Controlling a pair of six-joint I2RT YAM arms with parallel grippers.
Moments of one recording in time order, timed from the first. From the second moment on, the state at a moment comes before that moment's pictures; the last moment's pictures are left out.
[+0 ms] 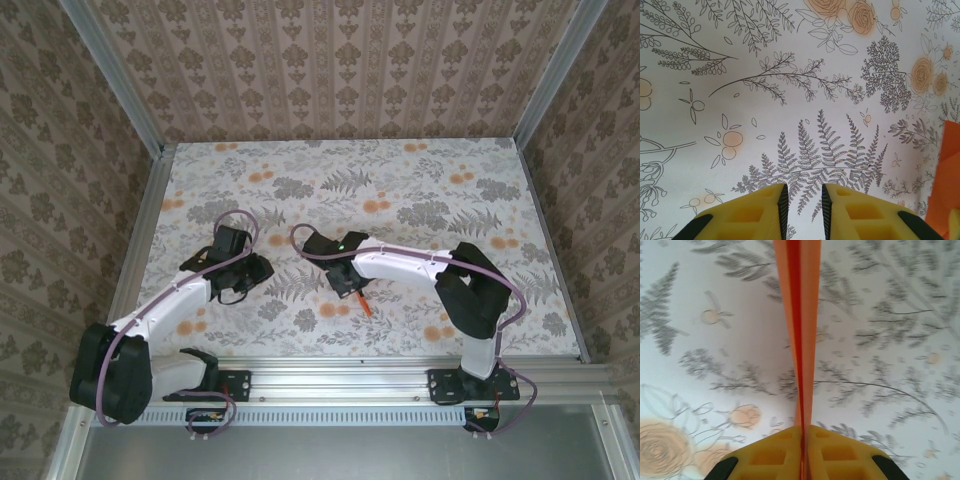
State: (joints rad) left arm -0.41 1.18 0.63 -0.46 0.21 -0.82; right arm 0.91 1.86 1.34 -0.96 0.36 0.51
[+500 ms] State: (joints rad) left arm -0.41 1.11 0.63 -0.52 0.14 -0.82; right arm 0.92 2.06 1.51 -1.07 0.43 0.59
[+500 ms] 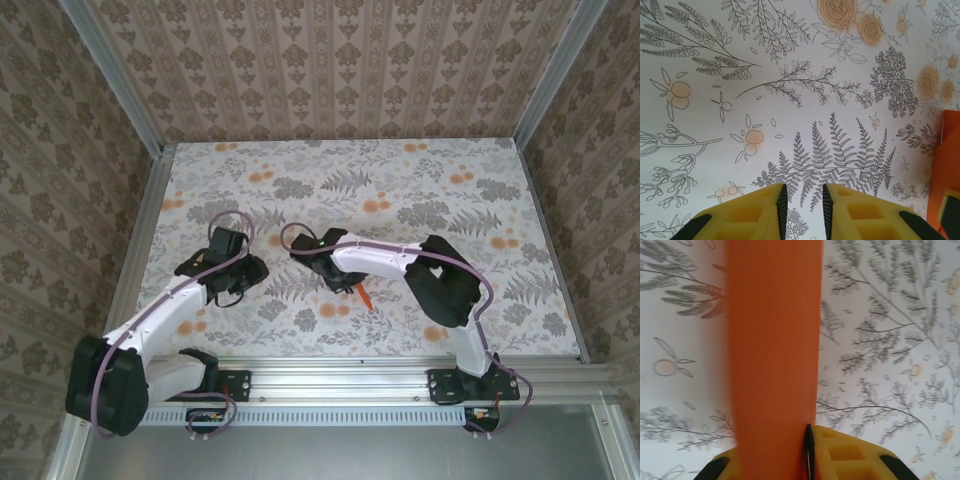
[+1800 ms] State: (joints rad) left arm -0.52 1.21 0.71 -0.52 0.16 -0.76; right arm 0.68 1.63 0.94 -0.29 -0.41 0.71
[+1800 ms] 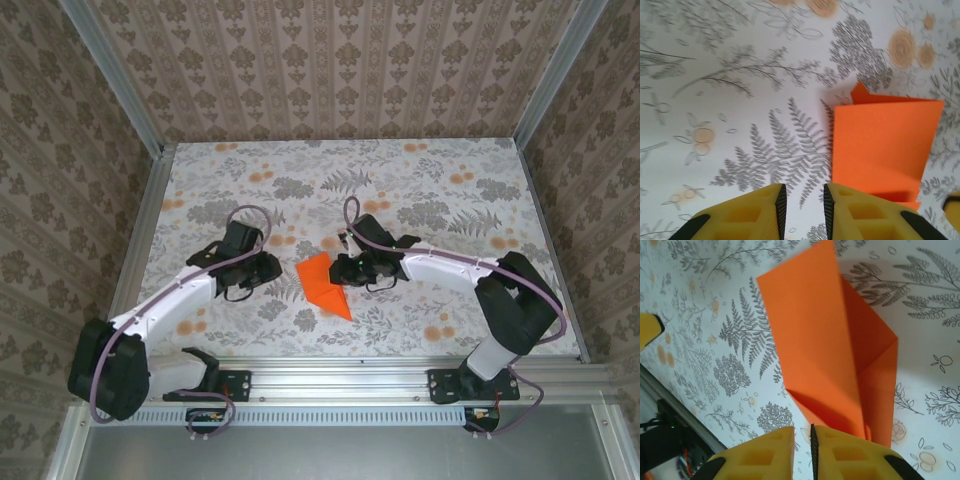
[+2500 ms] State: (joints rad) left arm -0.65 1.36 0.75 -0.43 0.21 -0.77; right arm 0.55 1.82 0.82 0.00 -0.60 0.76
